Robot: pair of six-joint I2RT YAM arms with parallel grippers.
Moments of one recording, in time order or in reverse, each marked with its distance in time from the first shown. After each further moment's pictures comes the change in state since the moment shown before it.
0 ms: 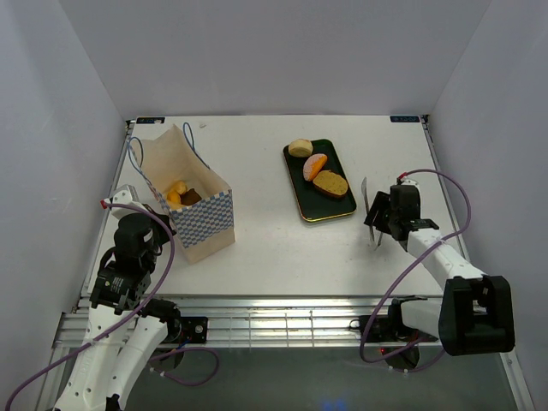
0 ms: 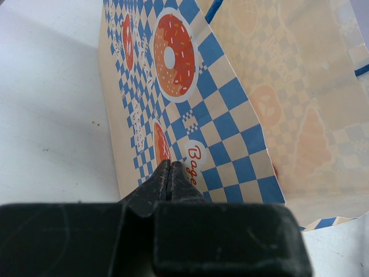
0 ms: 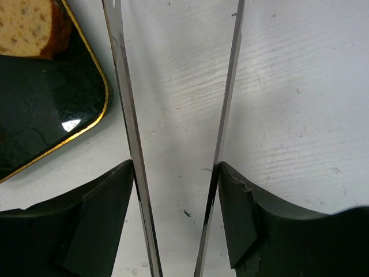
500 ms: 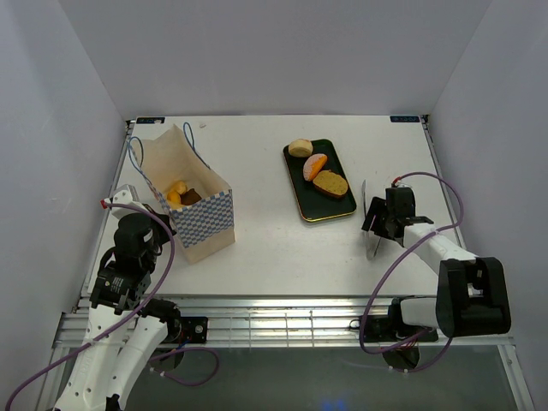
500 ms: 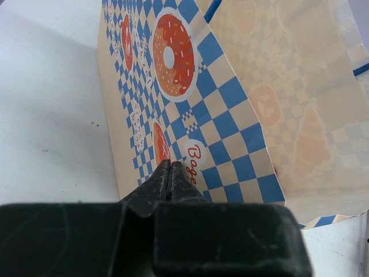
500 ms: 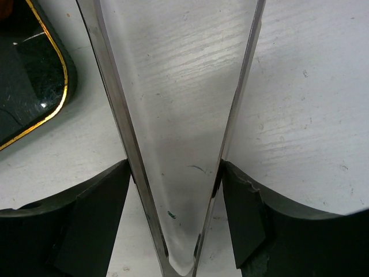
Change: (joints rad) left arm 0.000 0.000 0.000 0.003 0.002 0.003; right arm 0.000 0.119 -0.002 -0.006 0.001 -0.027
